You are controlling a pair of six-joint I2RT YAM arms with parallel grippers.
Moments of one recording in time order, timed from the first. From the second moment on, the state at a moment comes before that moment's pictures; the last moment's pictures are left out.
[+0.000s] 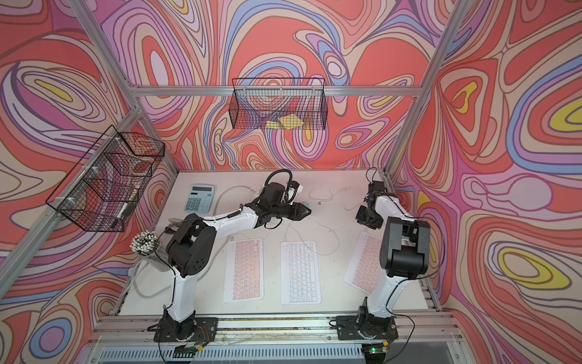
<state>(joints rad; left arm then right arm) -0.67 2.08 1.47 0.05 0.49 -0.43 -0.20 1.86 1.29 -0.77 0.01 0.28</state>
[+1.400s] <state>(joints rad) -0.67 2.14 1.53 0.04 0.51 -0.46 -0.27 1.92 1.26 -0.72 -0.06 0.17</state>
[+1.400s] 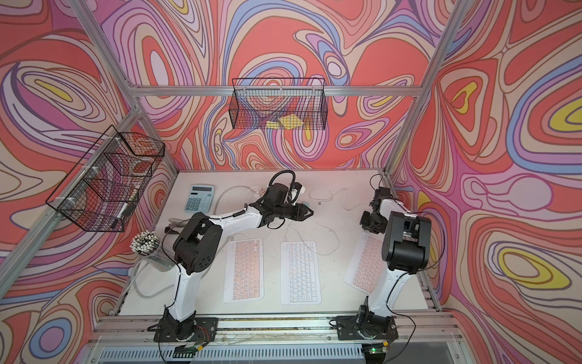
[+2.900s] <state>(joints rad) -0.91 2.11 1.36 0.15 0.55 0.06 -0.03 1.92 1.25 -0.64 -0.11 0.29</state>
